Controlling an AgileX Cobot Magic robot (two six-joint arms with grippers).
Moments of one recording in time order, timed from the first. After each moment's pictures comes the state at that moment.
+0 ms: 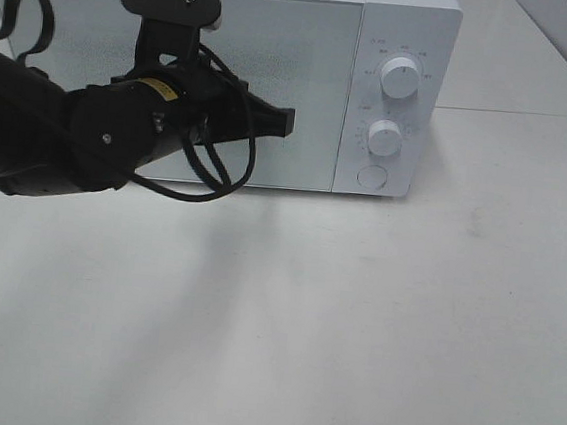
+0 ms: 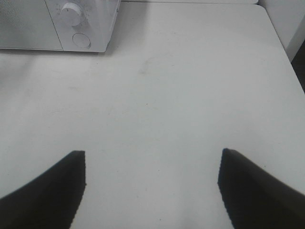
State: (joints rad) left arm -0.74 1.86 -0.93 -0.62 -0.55 0.33; right arm 0.12 0.00 -0.51 -0.08 1.04 0.08
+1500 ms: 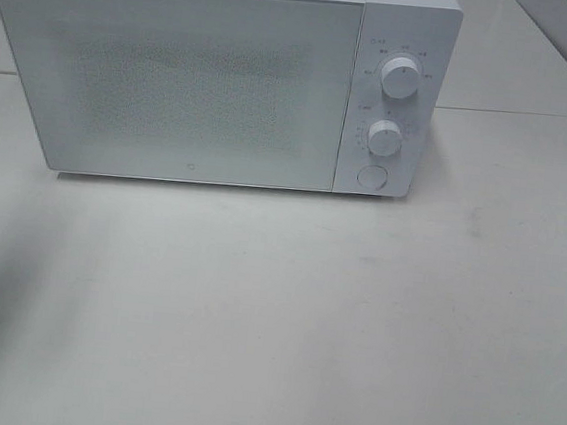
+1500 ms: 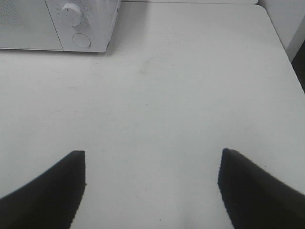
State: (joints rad) left arm -0.02 1.25 -0.89 -0.19 1.06 0.14; right arm 0.12 0.00 -0.51 -0.08 1.04 0.08
